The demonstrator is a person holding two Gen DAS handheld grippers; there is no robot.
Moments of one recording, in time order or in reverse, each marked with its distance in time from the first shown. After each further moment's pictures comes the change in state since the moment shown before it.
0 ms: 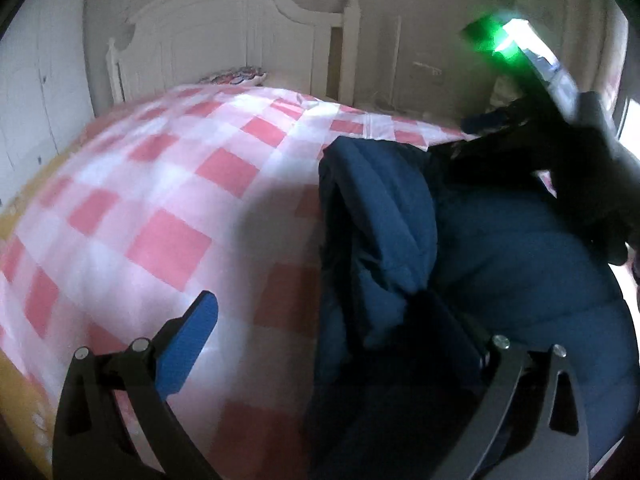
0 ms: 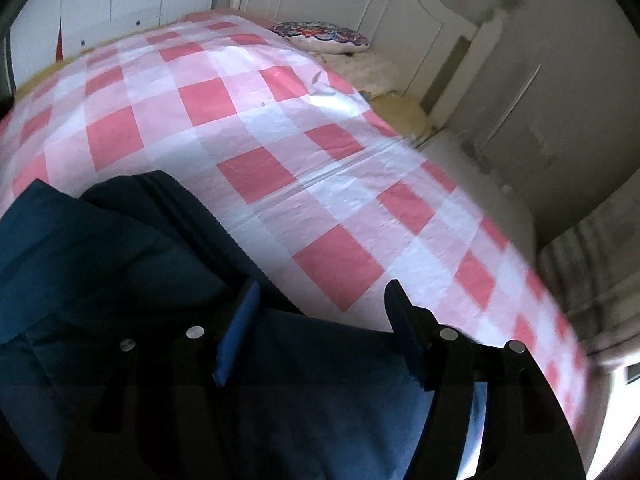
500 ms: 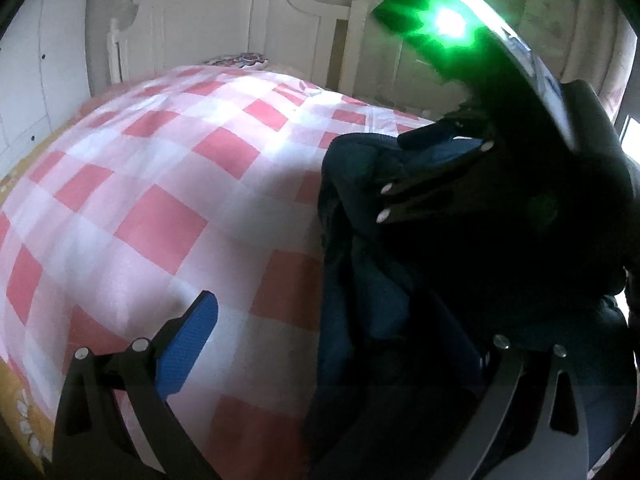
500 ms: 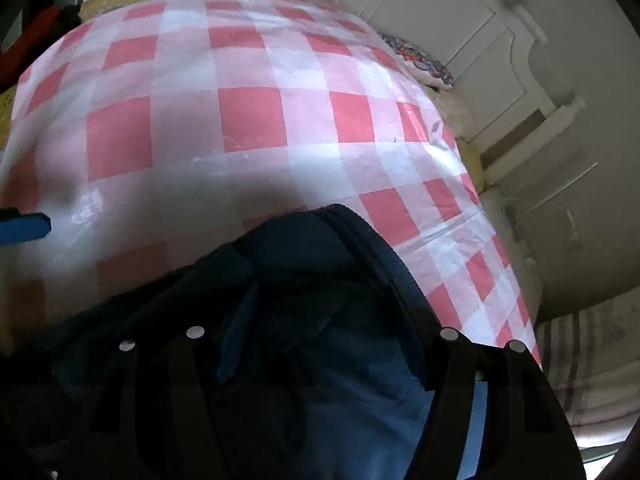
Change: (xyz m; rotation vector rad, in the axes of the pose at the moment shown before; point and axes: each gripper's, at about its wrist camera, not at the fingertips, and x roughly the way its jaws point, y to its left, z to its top) left arm 0.007 0.007 -0.005 -0.032 0.022 -0.034; right arm -0.009 0.103 0.027 -0.253 0.028 0.110
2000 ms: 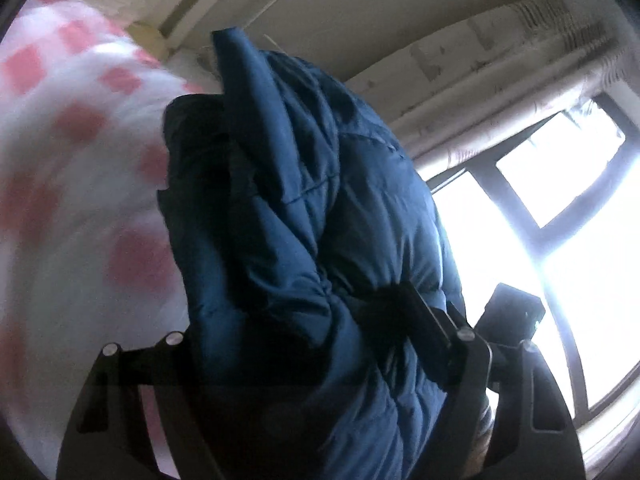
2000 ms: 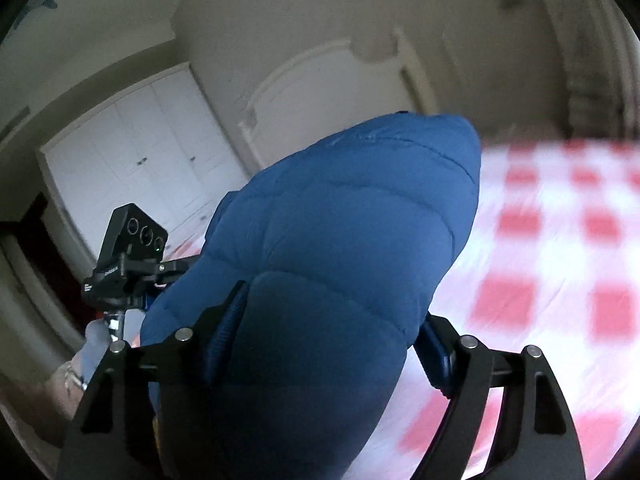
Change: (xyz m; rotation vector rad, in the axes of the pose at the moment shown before) left arm 0.060 -0.086 0.086 -0.231 0.140 -0.870; right arm -0.154 -0.109 -0.282 0.840 -0.600 0.282
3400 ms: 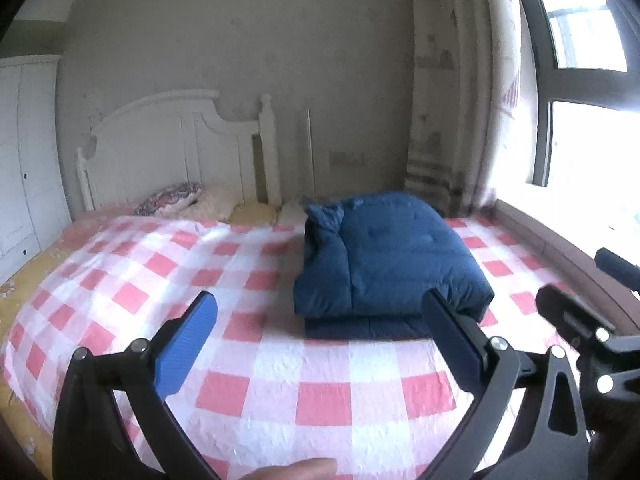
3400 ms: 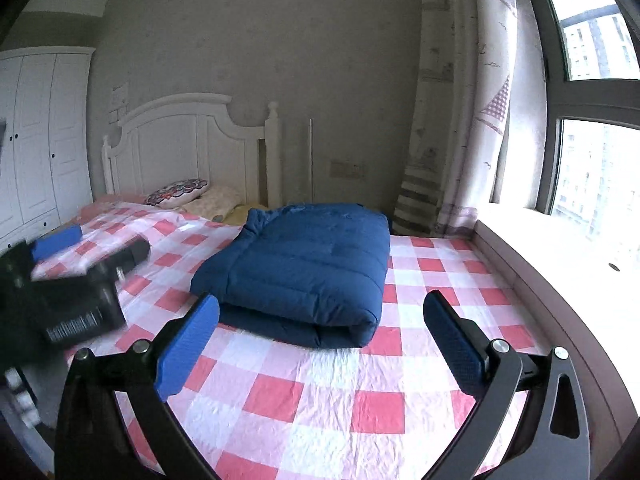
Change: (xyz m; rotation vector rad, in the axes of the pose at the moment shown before) left arm 0.003 -0.194 -0.136 0.582 -0.378 0.814; right arm -0.124 0.080 -0.016 -0.154 -0.184 -0.667
